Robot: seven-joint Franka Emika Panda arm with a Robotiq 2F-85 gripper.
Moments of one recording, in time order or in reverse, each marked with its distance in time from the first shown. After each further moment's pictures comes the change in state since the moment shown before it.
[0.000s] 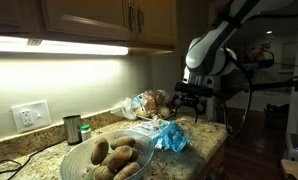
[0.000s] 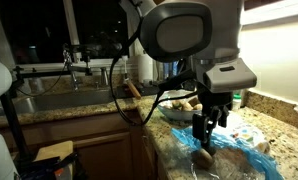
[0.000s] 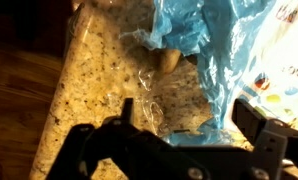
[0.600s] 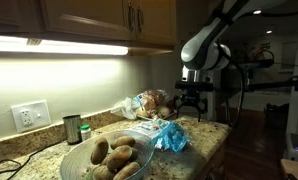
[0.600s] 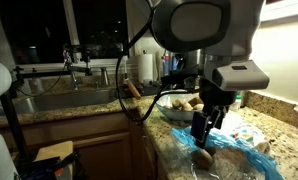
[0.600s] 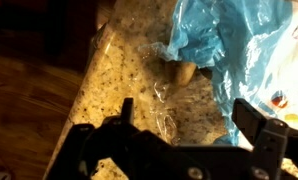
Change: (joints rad) arm 0.006 0.027 -0.031 0.085 0.029 -0.208 -0.066
